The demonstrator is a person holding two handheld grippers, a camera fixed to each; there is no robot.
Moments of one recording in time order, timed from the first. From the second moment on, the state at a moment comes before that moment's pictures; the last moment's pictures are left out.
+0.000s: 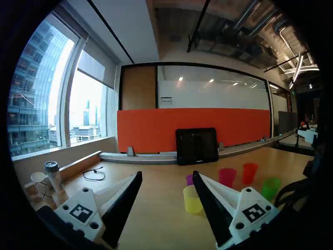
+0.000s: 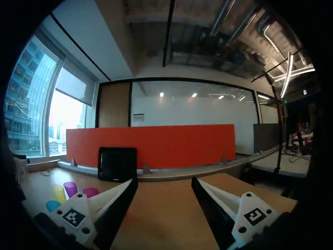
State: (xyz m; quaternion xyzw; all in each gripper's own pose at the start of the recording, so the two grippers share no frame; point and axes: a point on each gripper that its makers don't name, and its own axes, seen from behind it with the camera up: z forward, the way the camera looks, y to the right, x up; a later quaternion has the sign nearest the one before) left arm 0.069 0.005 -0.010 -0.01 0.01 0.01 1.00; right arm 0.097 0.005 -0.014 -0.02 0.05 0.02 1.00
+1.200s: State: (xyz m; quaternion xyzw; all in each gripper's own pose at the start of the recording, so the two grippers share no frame) left arm 0.015 0.001 -0.002 0.00 0.01 0.01 1.00; right arm 0.094 0.002 -0.026 -0.03 0.04 0.01 1.00
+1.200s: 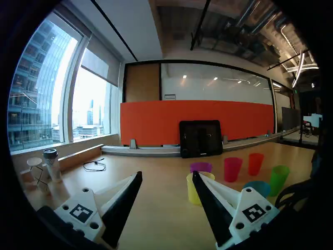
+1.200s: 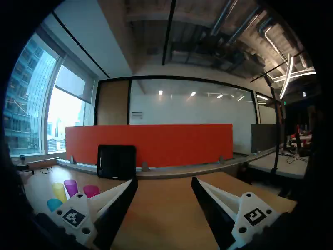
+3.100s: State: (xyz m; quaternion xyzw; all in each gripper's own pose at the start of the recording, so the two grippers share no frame) left arm 0.001 0.002 0.002 -0.01 0.00 0.00 1.00; right arm 0.078 -0.012 -0.021 -0.02 0.05 -0.01 1.00
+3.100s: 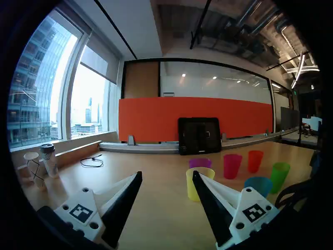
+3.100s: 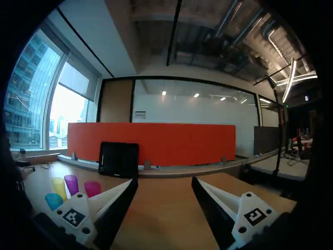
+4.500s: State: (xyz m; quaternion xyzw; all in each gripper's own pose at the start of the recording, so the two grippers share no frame) left arm 0.001 0.002 0.002 -0.01 0.00 0.00 1.00; right arm 0.004 0.006 0.000 -0.01 0.01 0.00 1.00
